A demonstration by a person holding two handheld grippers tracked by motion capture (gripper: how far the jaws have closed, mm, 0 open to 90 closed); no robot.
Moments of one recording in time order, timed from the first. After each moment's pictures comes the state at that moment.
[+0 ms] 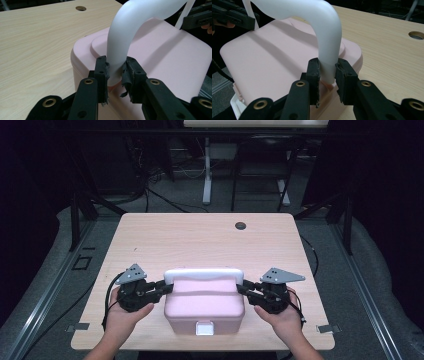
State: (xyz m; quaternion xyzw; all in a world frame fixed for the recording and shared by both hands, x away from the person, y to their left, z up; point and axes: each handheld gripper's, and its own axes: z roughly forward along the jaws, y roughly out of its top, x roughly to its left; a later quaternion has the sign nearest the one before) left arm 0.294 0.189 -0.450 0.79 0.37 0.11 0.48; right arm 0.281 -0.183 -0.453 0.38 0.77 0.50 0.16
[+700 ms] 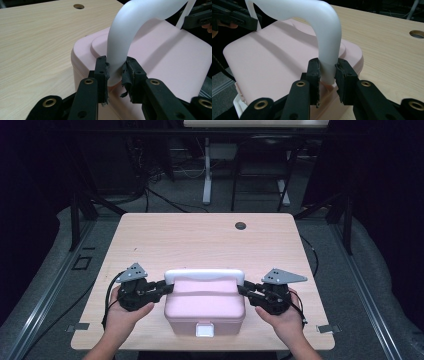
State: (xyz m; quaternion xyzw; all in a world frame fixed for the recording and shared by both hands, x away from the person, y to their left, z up) left arm 0.295 0.188 -0.447 0.79 0.37 0.10 0.48; right arm 0.278 -0.185 -0.451 0.38 0.77 0.50 0.15
